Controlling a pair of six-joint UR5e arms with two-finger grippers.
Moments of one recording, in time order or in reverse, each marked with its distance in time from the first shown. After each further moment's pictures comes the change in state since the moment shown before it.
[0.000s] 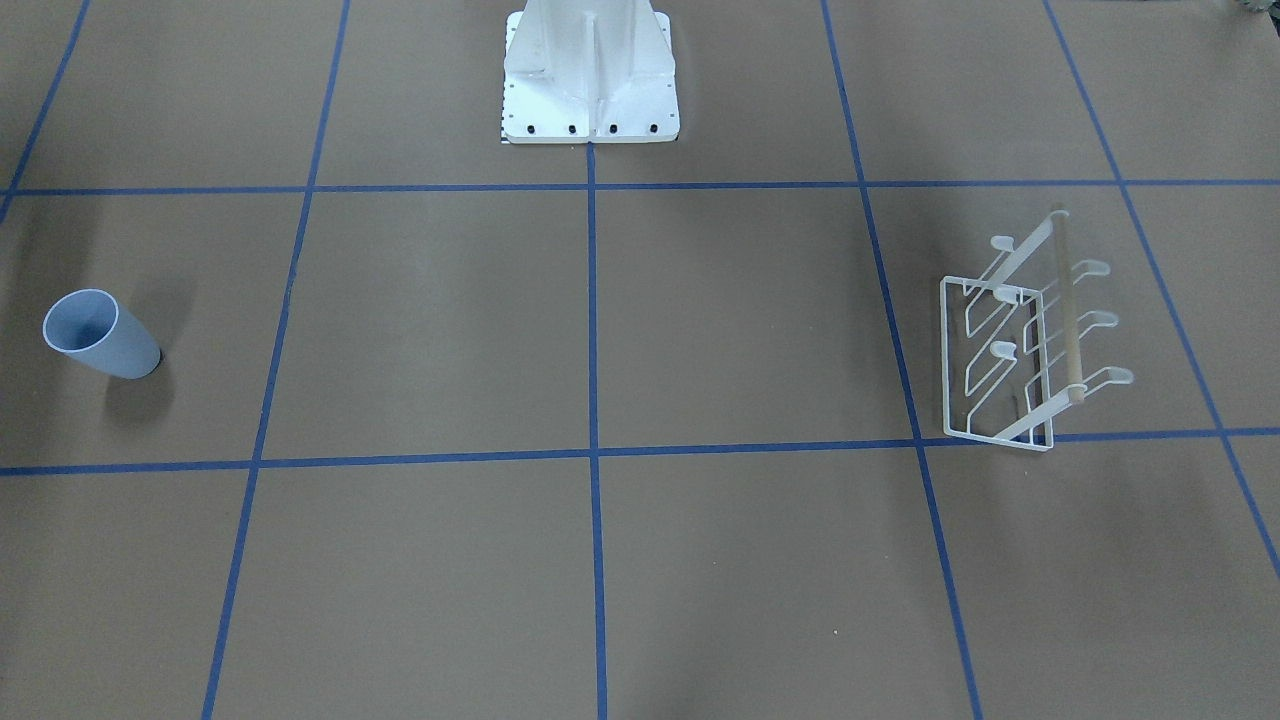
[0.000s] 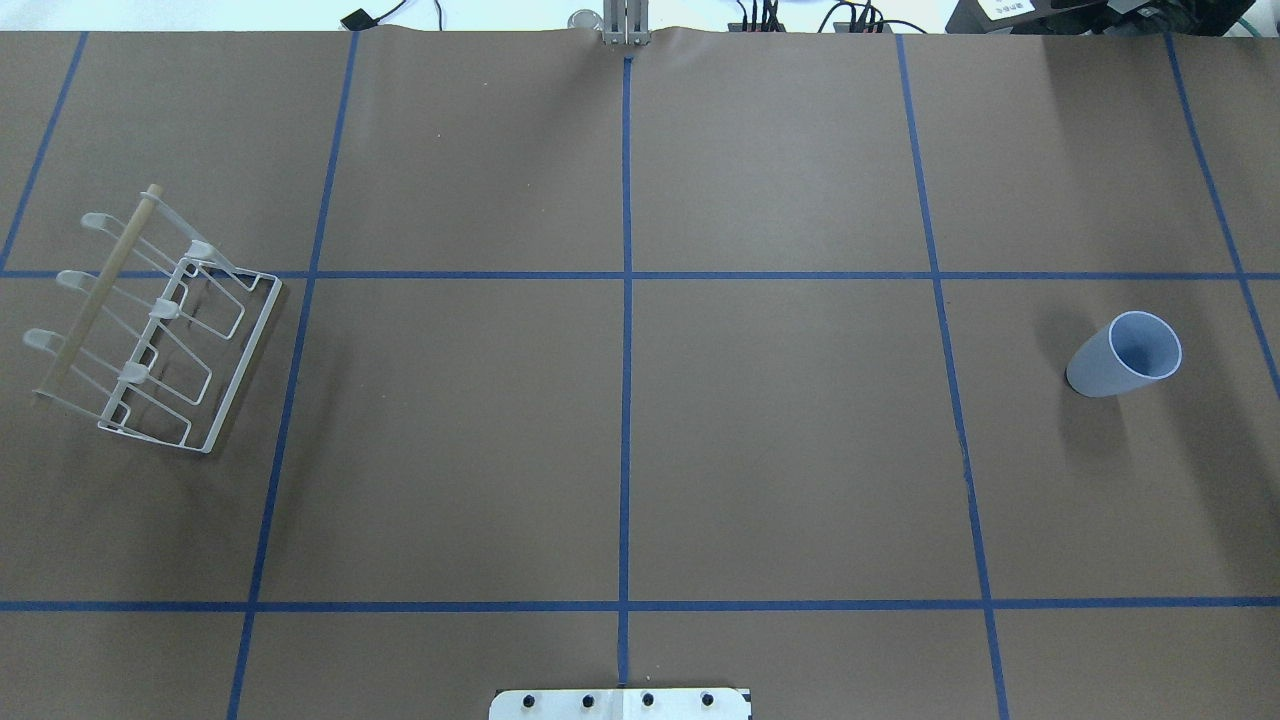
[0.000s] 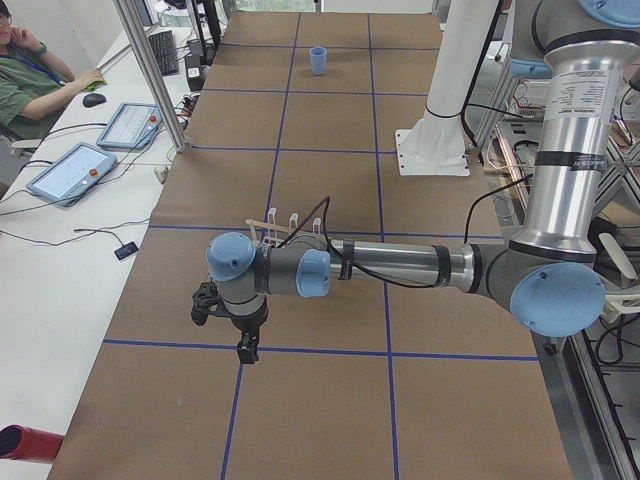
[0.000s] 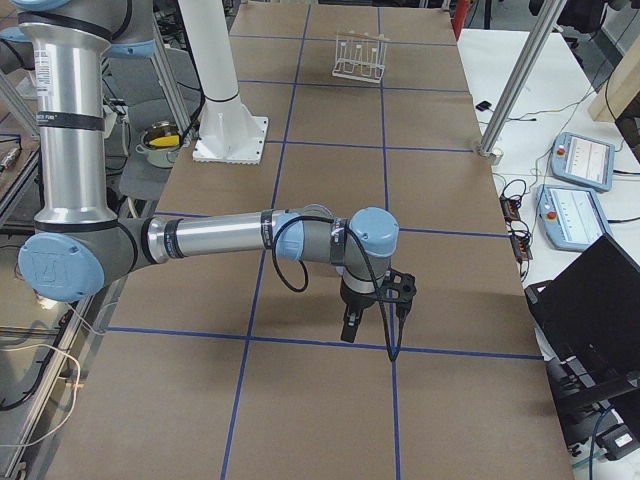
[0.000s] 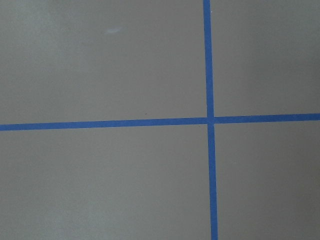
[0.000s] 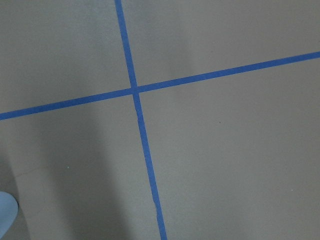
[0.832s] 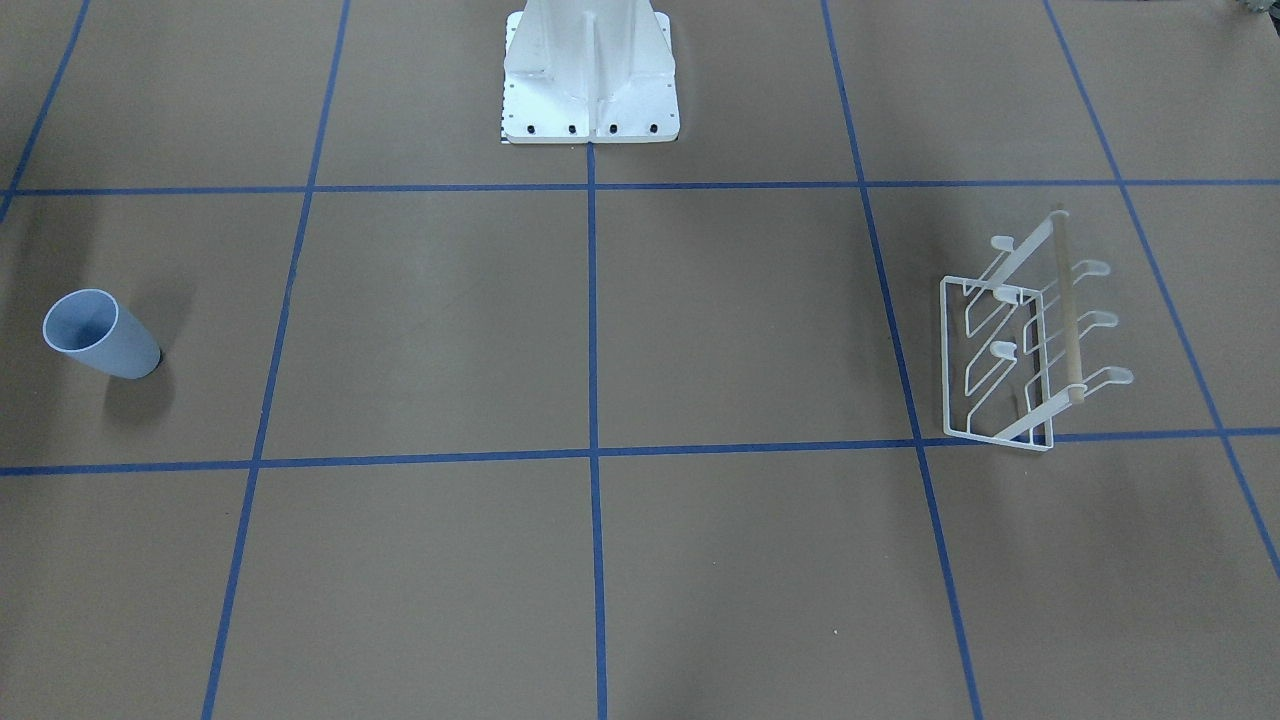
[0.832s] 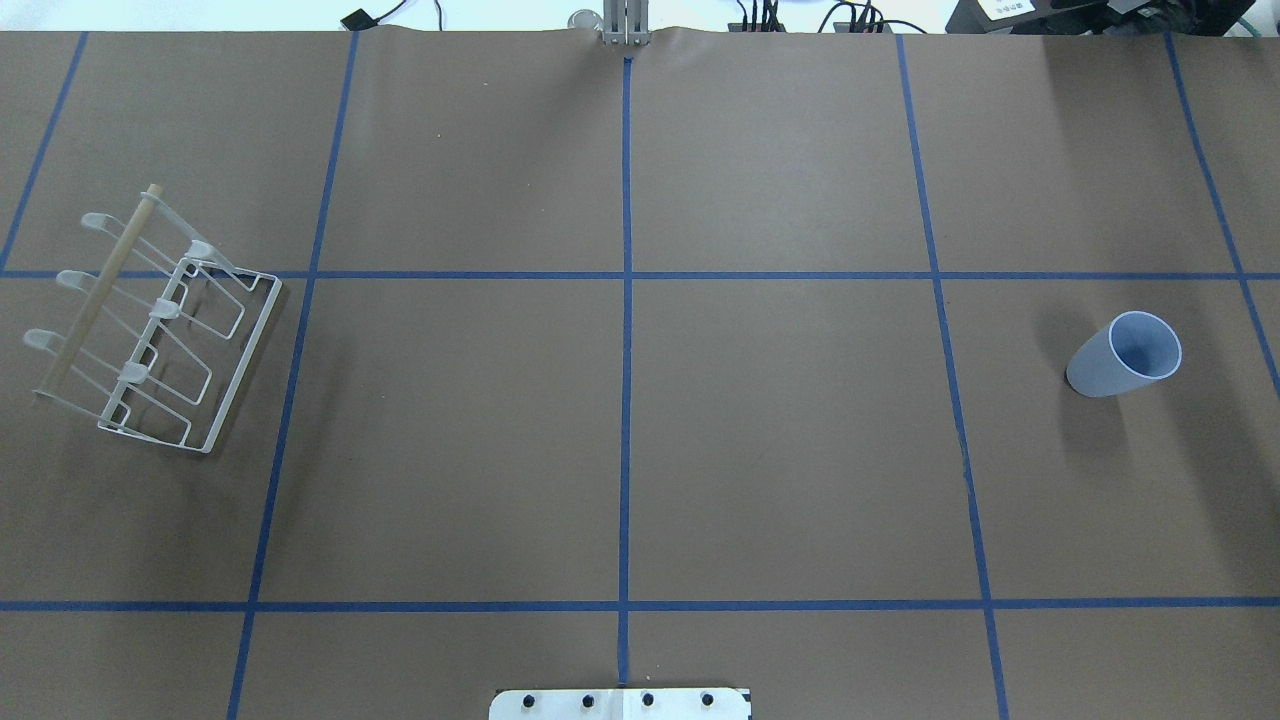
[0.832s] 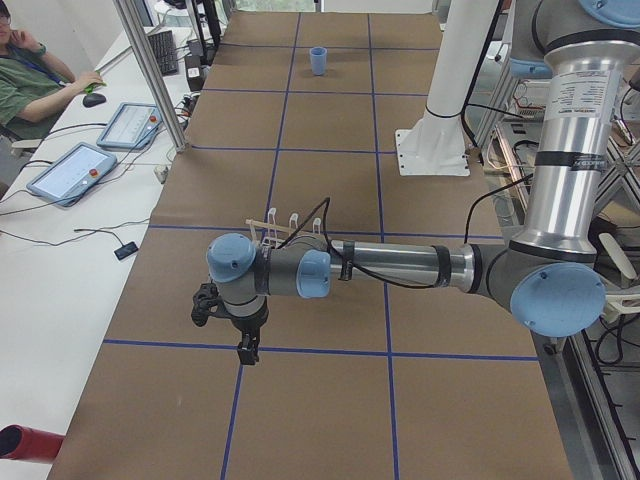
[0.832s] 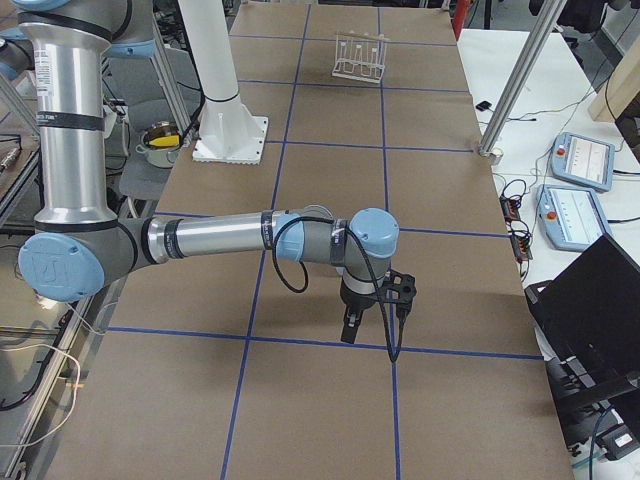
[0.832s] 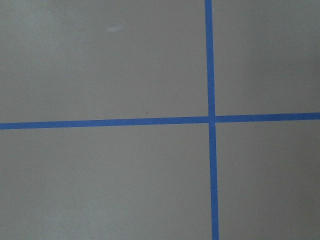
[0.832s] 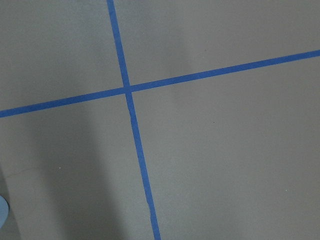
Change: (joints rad) left arm 0.000 0.004 0.002 -0.001 0.000 0.000; right arm -0.001 0.000 -0.001 0.002 -0.004 -0.003
